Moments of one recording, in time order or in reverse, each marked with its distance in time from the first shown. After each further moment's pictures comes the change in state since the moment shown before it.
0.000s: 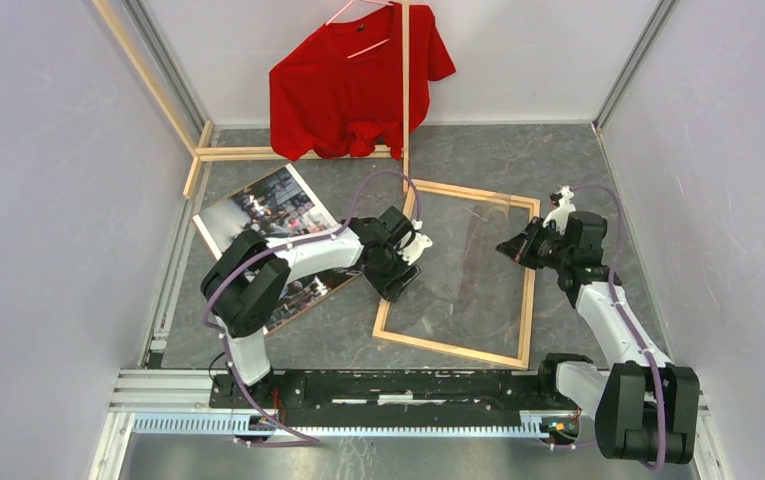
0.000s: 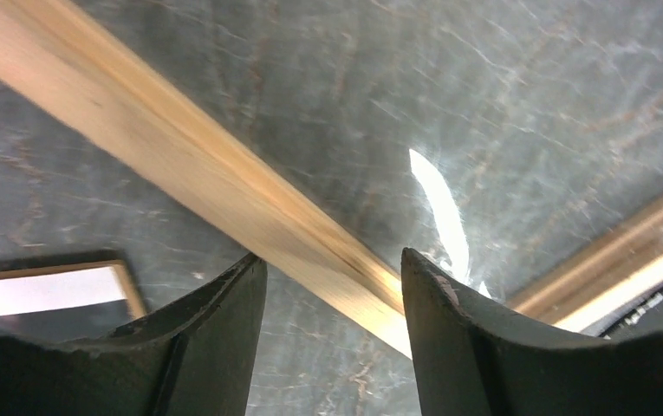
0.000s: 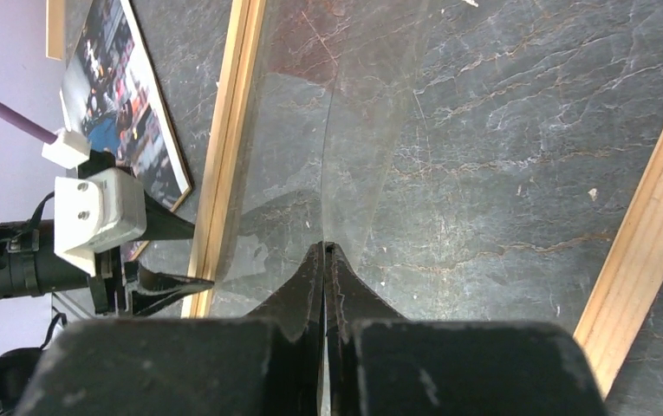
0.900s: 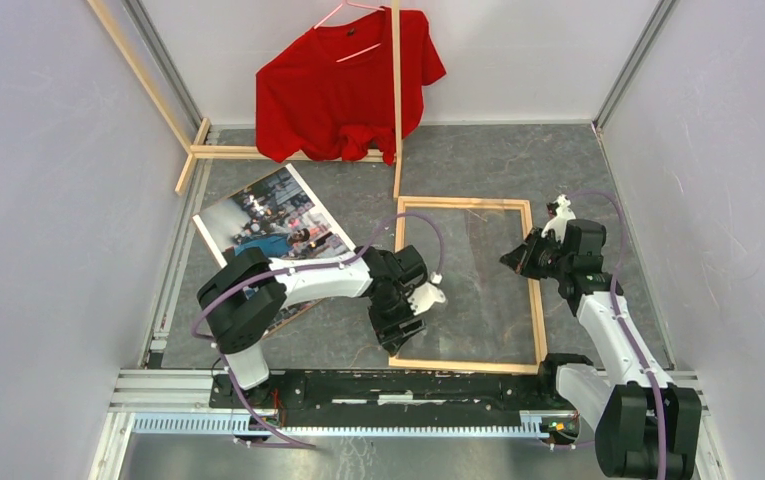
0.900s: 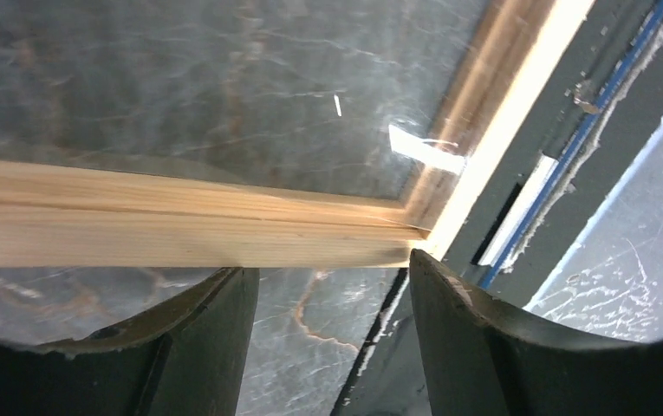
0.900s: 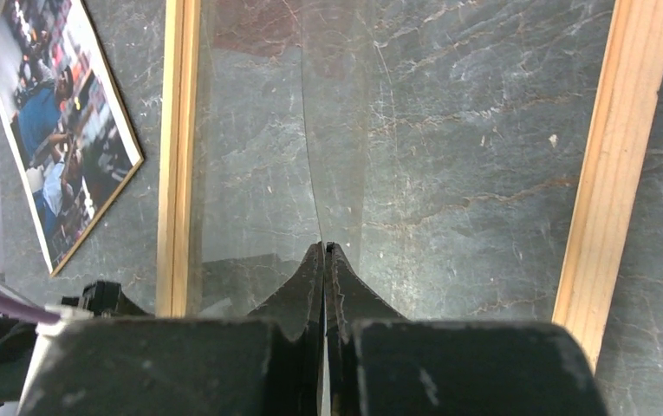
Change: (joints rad) left arm -0.187 -0.079 -0.098 -0.144 0.225 0.093; right arm 0.024 -0.082 -0.019 -0.130 0.071 -0.082
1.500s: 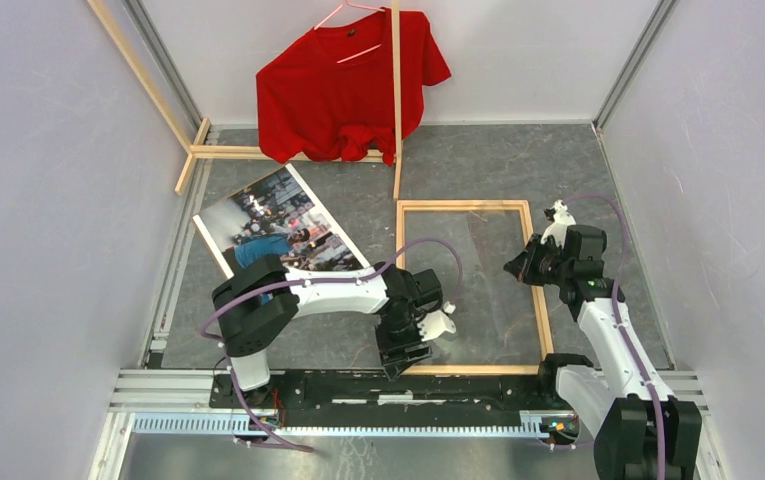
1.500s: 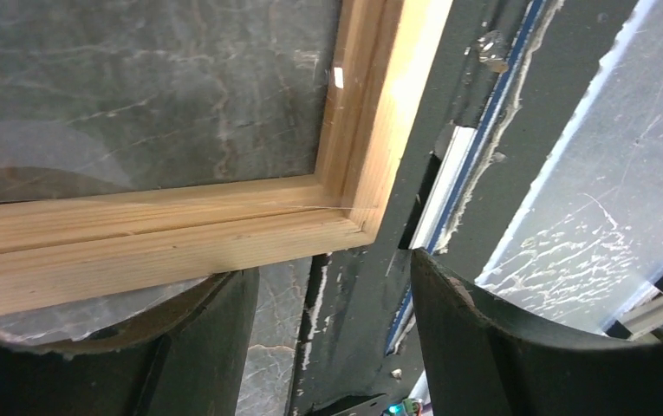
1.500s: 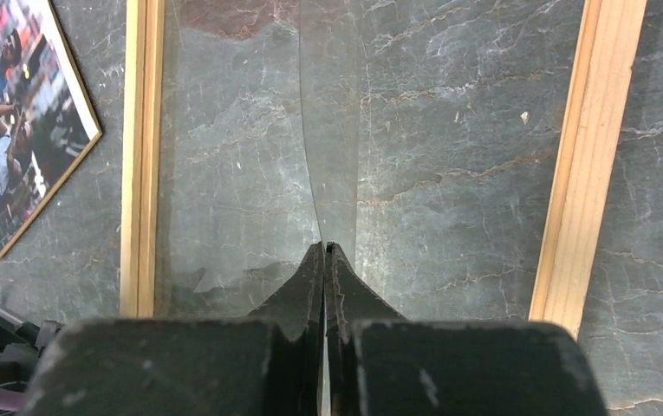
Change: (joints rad) left arm -0.150 0.042 0.034 -0.097 0.040 0.008; right arm 0.001 -0.046 -0.009 -0.079 0.041 -0.100
